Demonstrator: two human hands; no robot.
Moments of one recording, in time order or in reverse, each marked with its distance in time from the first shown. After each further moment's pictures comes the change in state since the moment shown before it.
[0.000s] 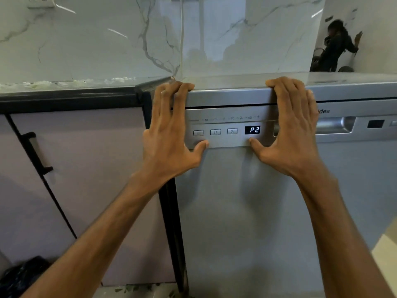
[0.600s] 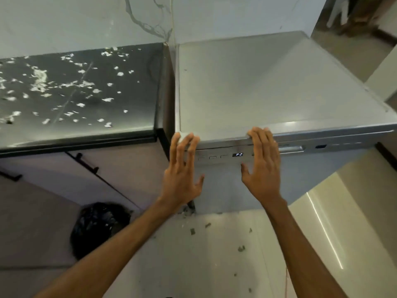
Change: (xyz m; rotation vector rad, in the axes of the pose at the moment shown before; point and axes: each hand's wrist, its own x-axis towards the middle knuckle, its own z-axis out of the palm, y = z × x) left_hand 0.050 0.029 -0.082 -0.102 -0.627 -0.252; right_hand 0.040 -0.062 -0.073 0.032 -0.396 0.366
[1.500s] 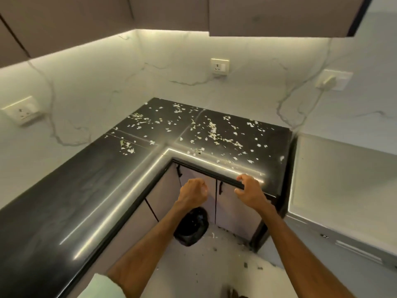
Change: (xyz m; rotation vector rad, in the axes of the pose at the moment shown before) left_hand -0.100 -0.123 -0.427 -0.059 -0.158 -0.794; right_hand 0.121 -0.429 -0.068 0.352 -0.788 -0.122
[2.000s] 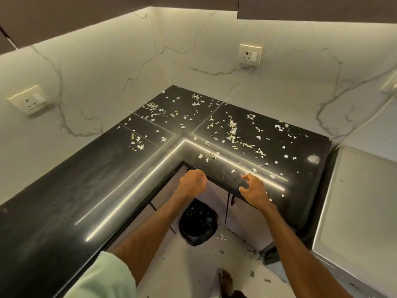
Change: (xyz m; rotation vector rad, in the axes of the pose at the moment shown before) left_hand 0.135 -0.043 -0.011 0.024 -0.093 -0.212; right_hand 0.146 0.021 0.036 0.106 -0.137 0.051
